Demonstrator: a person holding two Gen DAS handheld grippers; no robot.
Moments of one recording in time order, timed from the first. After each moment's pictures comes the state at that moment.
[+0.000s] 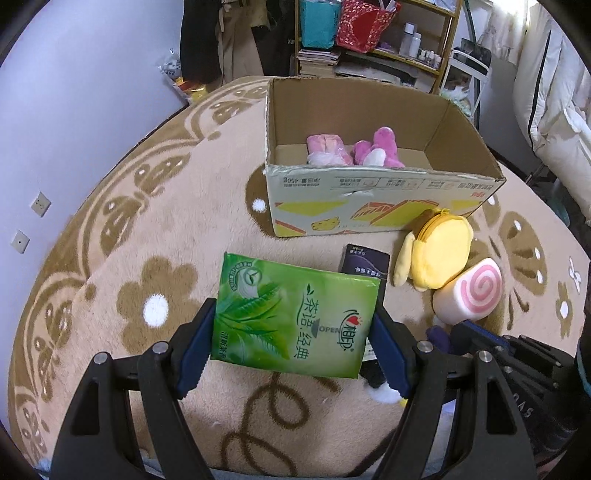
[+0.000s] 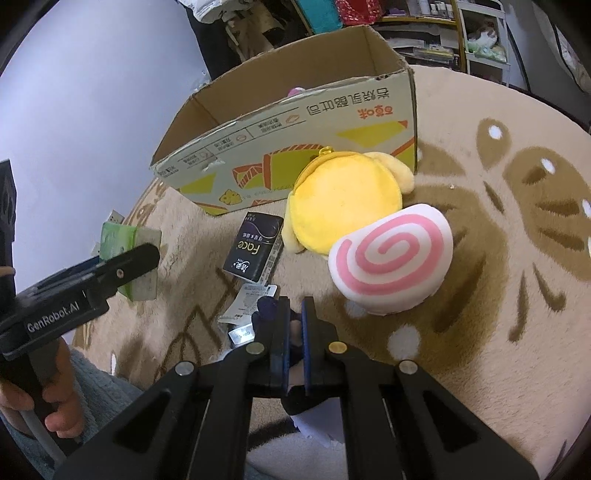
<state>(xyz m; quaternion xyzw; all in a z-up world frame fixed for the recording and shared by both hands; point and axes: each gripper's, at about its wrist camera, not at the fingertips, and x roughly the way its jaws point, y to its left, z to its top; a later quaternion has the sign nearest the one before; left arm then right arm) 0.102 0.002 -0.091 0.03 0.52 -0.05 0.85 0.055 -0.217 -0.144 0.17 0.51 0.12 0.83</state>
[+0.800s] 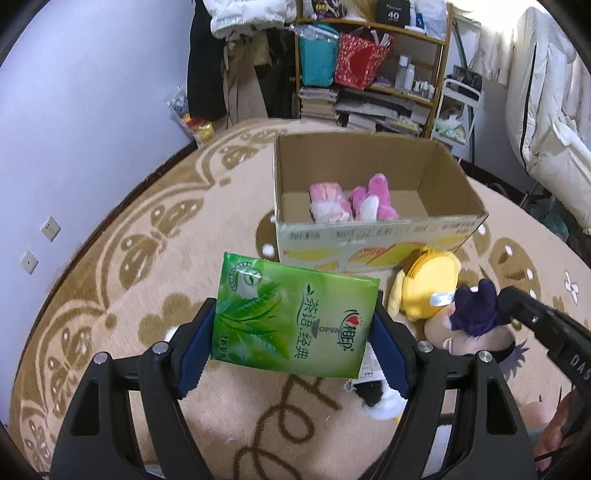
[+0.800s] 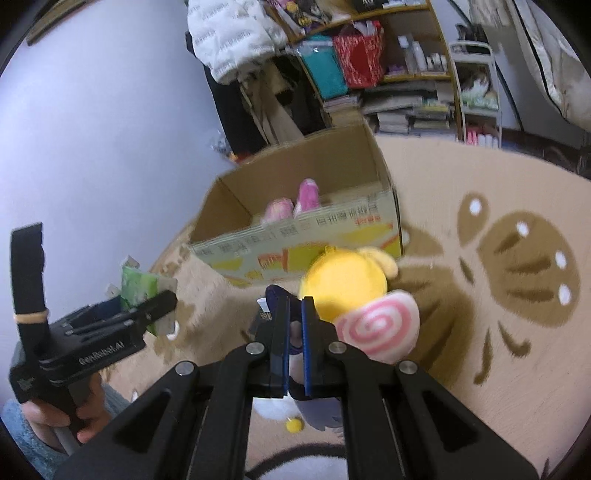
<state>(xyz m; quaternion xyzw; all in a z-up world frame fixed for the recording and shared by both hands) 0.092 0.004 -0.050 0.04 0.44 -0.05 0.89 0.045 -0.235 -0.078 0.18 0.40 0.12 0.89</state>
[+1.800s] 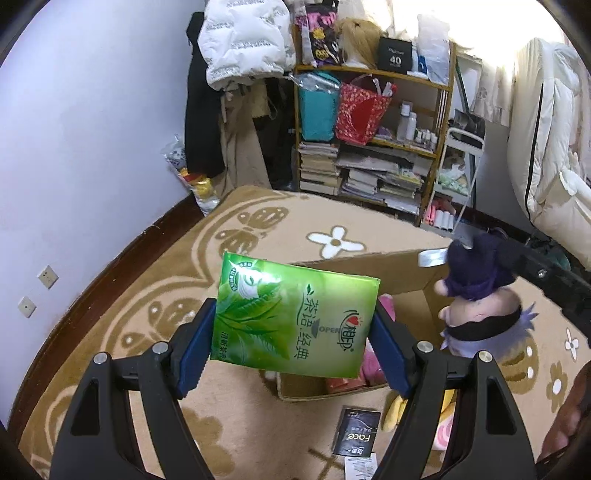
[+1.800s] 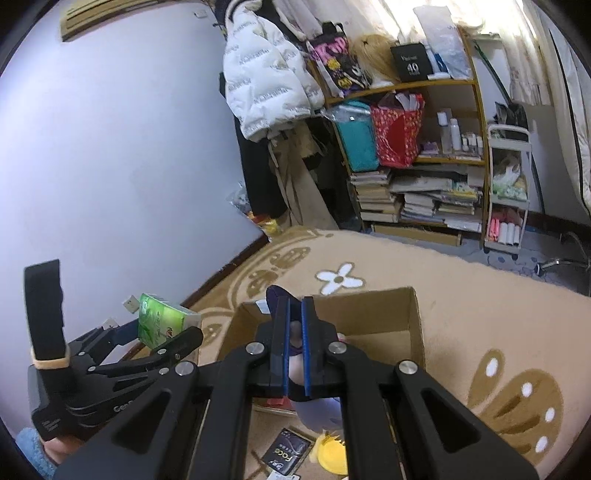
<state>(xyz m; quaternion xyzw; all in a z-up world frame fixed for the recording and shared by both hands) 0.195 -0.008 0.003 0.04 0.38 -0.05 0.92 0.164 -0.219 0.003 0.14 0.31 0.14 0.93</state>
